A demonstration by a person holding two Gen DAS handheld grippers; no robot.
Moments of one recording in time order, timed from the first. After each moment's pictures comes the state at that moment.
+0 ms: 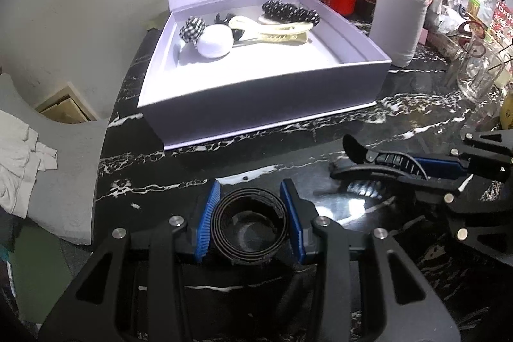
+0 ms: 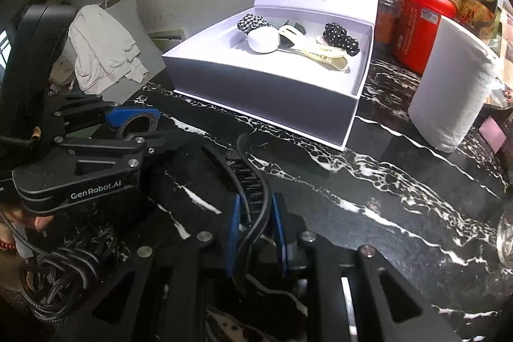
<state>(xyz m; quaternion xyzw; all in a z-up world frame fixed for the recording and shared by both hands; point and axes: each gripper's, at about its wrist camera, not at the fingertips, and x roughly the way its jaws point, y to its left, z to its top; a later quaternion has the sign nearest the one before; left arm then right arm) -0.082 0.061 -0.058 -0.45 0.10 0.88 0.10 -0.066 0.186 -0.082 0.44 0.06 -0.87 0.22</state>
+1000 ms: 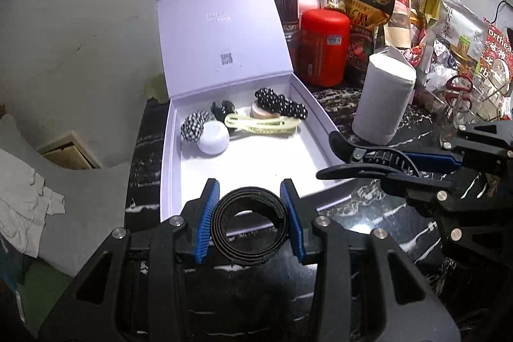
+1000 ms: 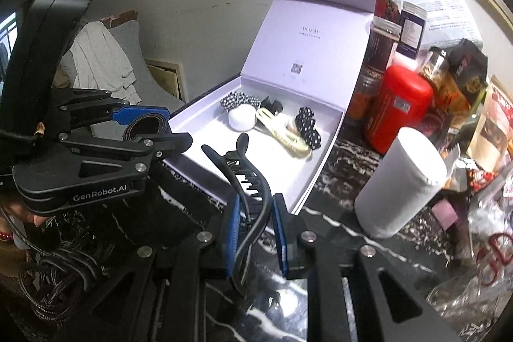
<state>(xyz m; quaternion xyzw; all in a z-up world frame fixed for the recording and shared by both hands) -0.122 0.082 0.030 -0.38 0.10 0.91 0.12 -0.100 0.199 0.012 0.37 0.11 -0.90 0.22</state>
